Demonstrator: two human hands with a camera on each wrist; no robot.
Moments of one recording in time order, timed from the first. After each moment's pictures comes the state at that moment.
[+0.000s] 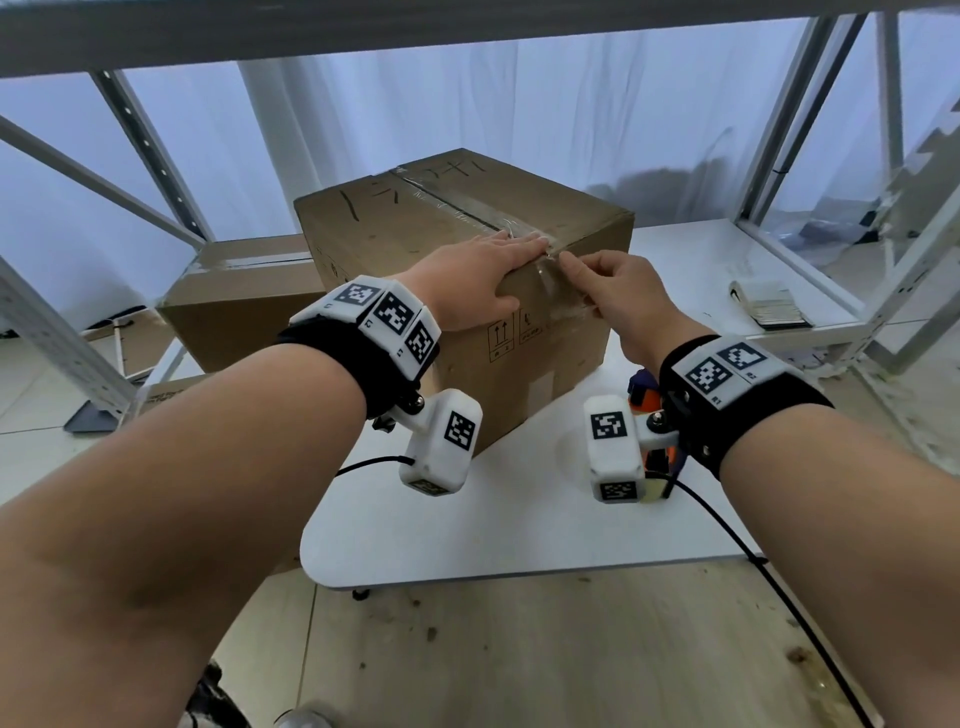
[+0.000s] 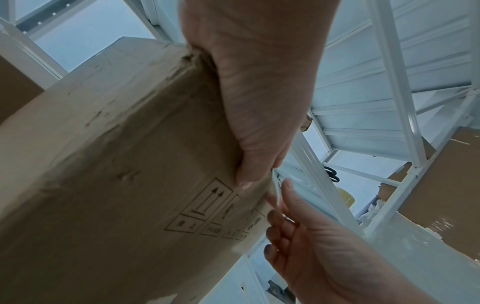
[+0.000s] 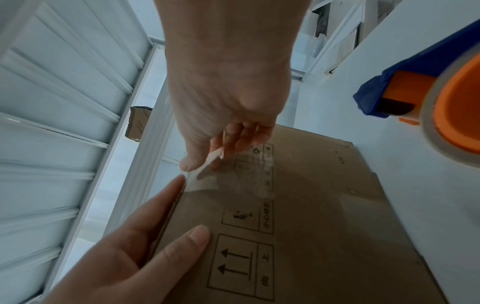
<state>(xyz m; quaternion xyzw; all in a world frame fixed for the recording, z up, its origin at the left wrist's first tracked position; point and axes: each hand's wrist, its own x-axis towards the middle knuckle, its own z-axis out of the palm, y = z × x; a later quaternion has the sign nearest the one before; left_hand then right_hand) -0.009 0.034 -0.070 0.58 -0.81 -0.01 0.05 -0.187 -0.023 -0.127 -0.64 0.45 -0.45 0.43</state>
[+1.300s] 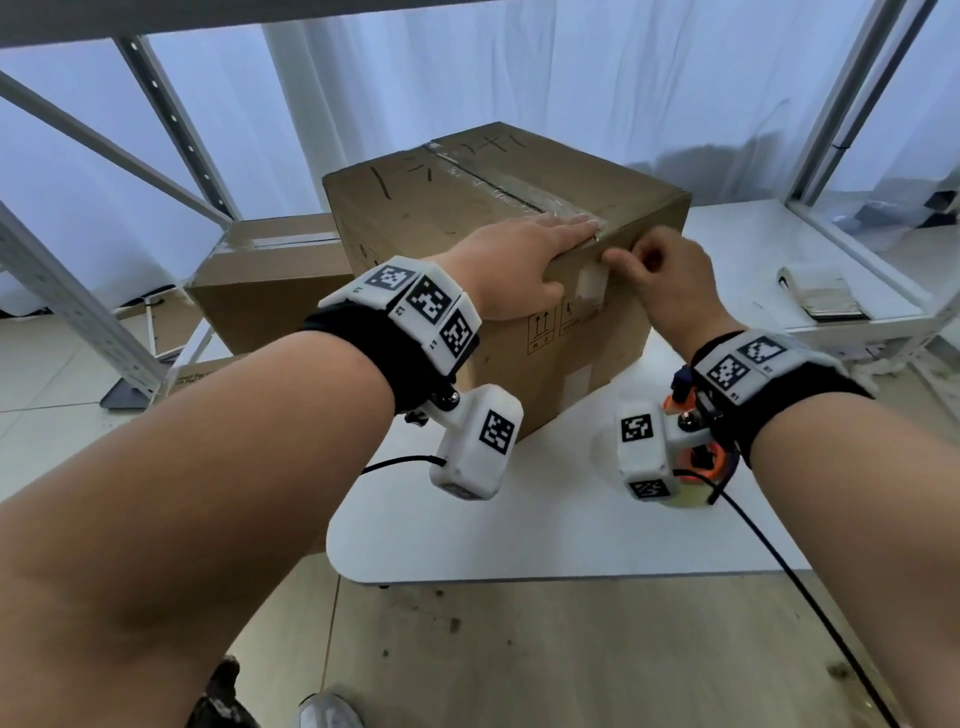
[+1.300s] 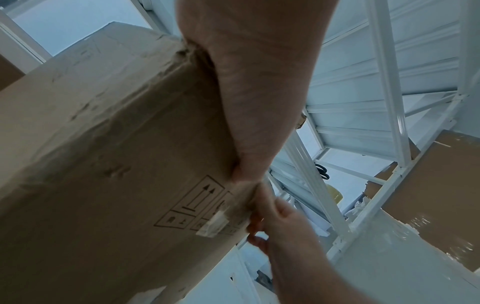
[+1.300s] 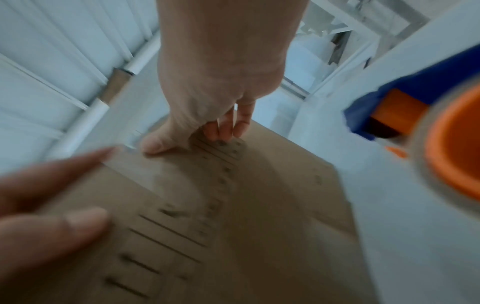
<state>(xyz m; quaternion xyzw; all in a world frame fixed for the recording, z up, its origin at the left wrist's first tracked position) -0.011 0.034 -0.064 0.58 -0.81 -0.02 0.04 -0.184 -0.040 -0.139 -0.72 0.50 -0.43 0.23</state>
